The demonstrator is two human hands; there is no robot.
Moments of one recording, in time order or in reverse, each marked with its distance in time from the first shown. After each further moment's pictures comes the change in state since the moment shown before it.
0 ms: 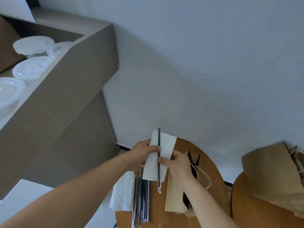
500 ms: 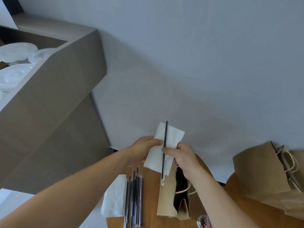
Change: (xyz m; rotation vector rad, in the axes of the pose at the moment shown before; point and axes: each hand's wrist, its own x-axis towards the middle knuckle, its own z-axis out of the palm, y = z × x) left_hand 0.027 0.029 0.029 0.023 -0.072 0.067; right_hand 0.014 -0.048 -0.056 0.056 -0.029 0.030
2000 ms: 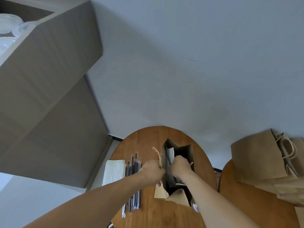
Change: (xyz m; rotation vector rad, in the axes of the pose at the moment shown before) left_hand -0.009 -0.104 0.064 0.600 0.054 -0.244; right_hand 0.016 0.106 -0.008 -1.016 -0.025 0.257
